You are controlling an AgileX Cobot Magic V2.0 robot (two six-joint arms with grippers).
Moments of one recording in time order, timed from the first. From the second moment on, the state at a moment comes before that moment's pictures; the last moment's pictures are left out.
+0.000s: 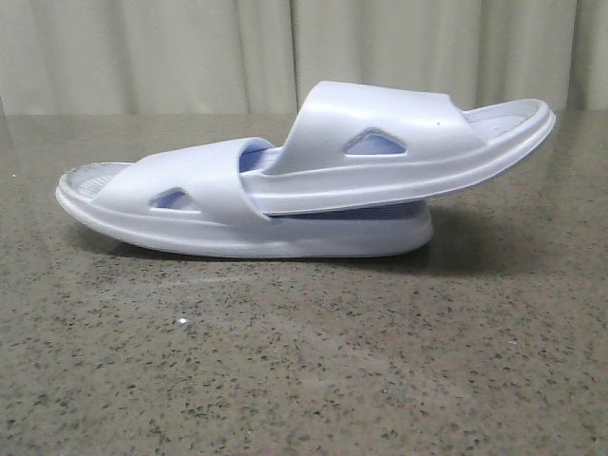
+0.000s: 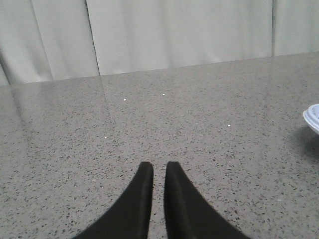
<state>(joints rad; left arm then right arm) -0.07 0.00 0.00 -0.03 0.14 0.14 0.28 0.37 -0.26 0.50 -0.01 -0.54</state>
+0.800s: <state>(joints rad) -0.07 0.00 0.00 -0.03 0.14 0.14 0.17 0.33 -0.14 0.09 -0.07 -0.12</state>
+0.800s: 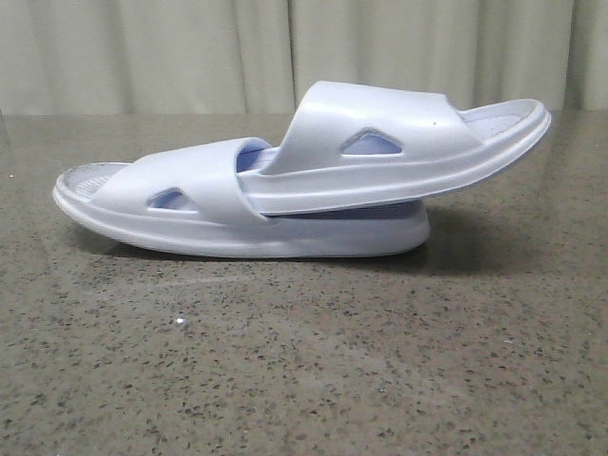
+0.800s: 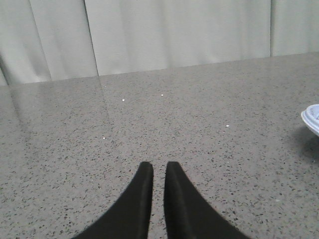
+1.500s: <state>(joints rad) -0.07 0.00 0.00 -0.03 0.14 0.14 0.07 -0.01 0.01 0.02 0.01 0.00</state>
